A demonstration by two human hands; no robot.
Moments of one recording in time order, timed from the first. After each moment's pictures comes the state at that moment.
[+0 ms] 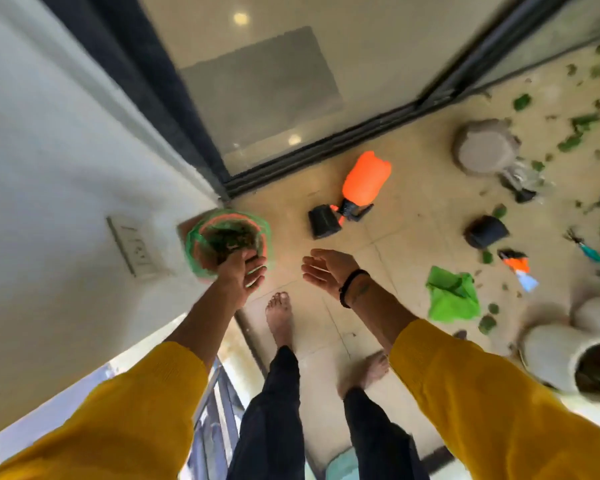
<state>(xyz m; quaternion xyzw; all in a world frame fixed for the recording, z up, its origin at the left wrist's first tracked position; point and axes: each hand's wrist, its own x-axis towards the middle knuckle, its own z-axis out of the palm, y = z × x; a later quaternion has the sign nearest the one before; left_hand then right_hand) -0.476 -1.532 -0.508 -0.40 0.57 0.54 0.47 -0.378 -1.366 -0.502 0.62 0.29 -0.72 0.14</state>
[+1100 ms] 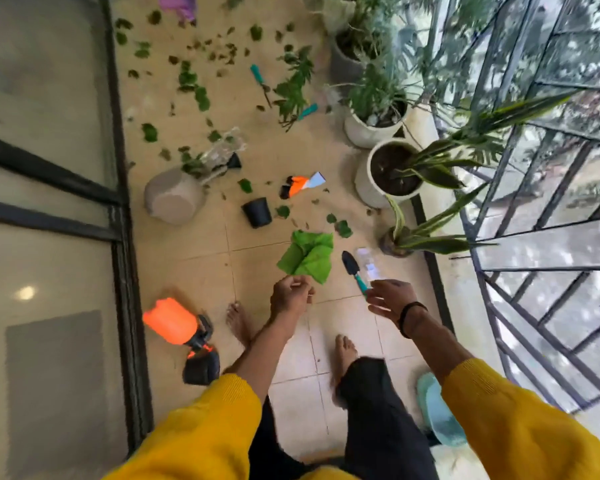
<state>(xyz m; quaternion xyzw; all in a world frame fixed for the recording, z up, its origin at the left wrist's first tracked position) -0.052 -1.032 -0.406 0.28 0.70 0.12 0.64 0.160 -1.091 -0.418 0.76 -0.08 -0.57 -0.29</state>
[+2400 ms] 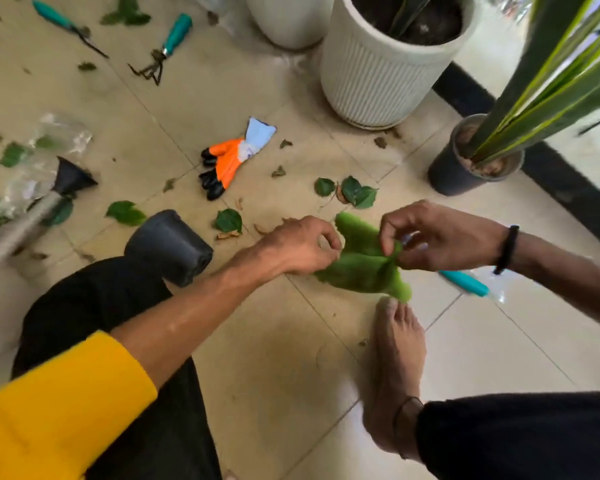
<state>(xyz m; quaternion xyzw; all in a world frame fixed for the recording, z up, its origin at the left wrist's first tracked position) 0.013 -0.827 -0.886 0.85 0.24 -0.26 0.40 0.183 -1.004 -0.851 0.68 0.52 -0.47 -0.19</state>
